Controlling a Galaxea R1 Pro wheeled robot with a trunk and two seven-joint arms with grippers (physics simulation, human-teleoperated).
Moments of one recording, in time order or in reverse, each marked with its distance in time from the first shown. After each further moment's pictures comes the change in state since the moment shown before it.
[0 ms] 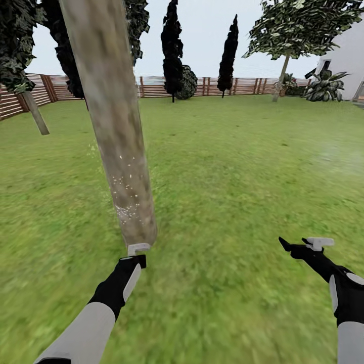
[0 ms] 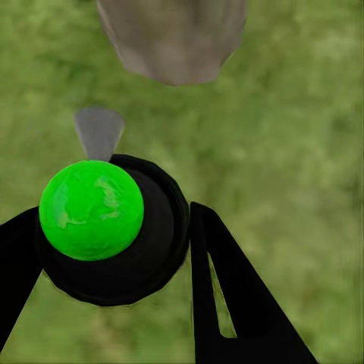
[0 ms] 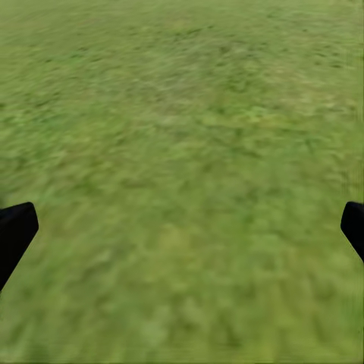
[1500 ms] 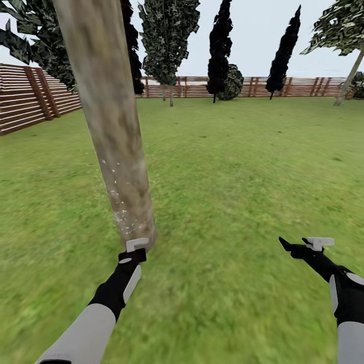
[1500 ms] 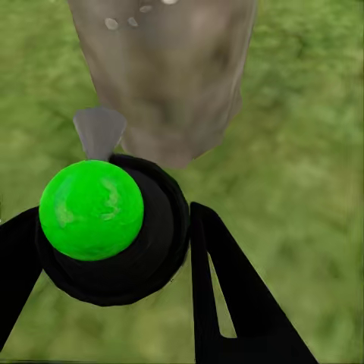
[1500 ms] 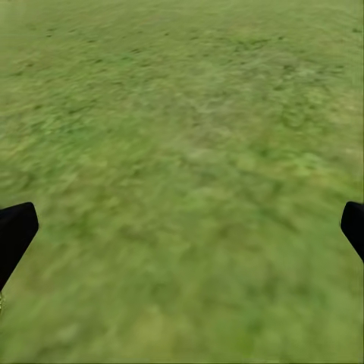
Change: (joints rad) left arm 0.008 -0.003 0.003 0.002 0.008 -0.207 -0.002; right arm 0.000 0.000 0.000 -0.001 0.000 -0.002 -0.002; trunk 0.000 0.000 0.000
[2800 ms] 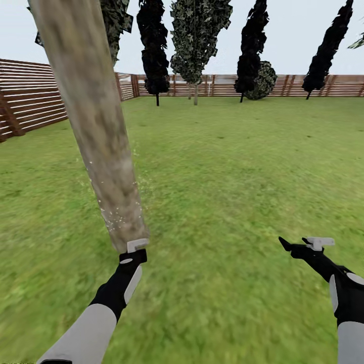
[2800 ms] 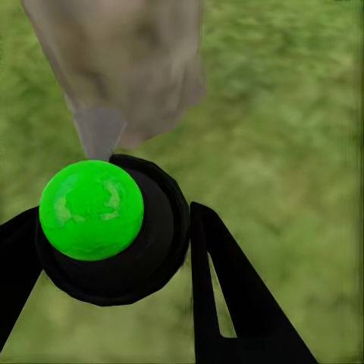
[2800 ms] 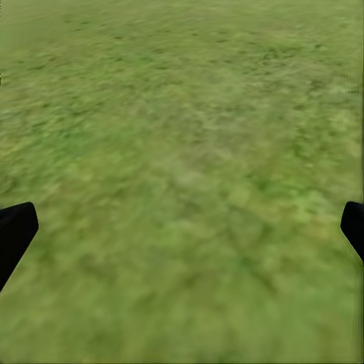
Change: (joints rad) left arm 0.000 -0.005 0.000 0.007 0.000 0.005 0.003; right arm 0.000 0.000 0.000 -0.002 -0.001 0.000 0.002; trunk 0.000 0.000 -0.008
